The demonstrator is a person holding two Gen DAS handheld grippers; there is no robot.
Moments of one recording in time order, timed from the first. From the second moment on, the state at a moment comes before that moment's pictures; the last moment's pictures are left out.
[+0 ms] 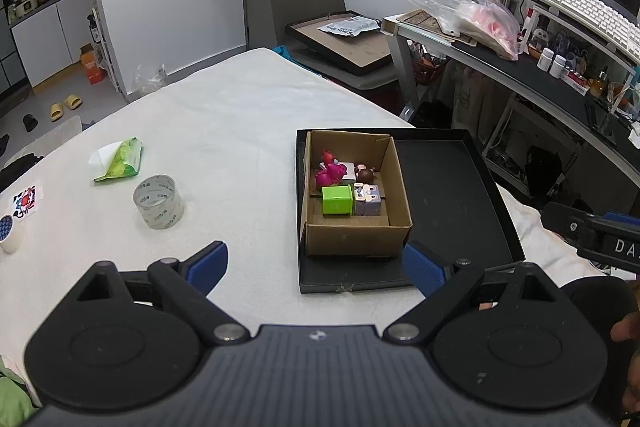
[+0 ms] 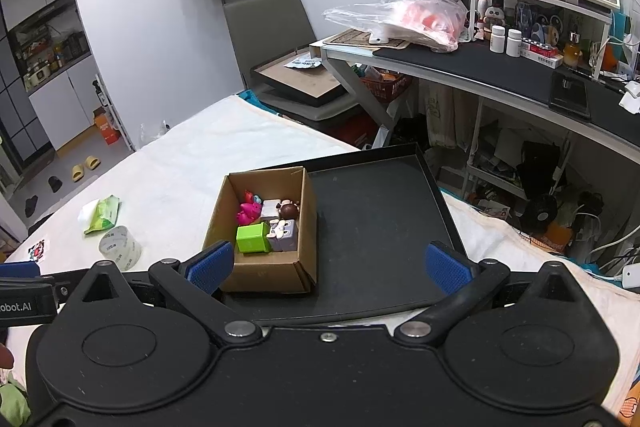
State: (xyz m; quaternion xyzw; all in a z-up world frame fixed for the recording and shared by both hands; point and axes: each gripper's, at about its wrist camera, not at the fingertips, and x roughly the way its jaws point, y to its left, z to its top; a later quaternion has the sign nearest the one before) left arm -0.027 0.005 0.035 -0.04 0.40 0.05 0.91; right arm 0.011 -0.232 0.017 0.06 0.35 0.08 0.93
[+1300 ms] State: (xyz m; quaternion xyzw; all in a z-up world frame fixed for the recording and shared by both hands) left arm -0.028 0.000 0.034 -0.04 0.40 0.04 0.91; right arm 0.007 -0.229 0.024 0.04 0.35 0.08 0.93
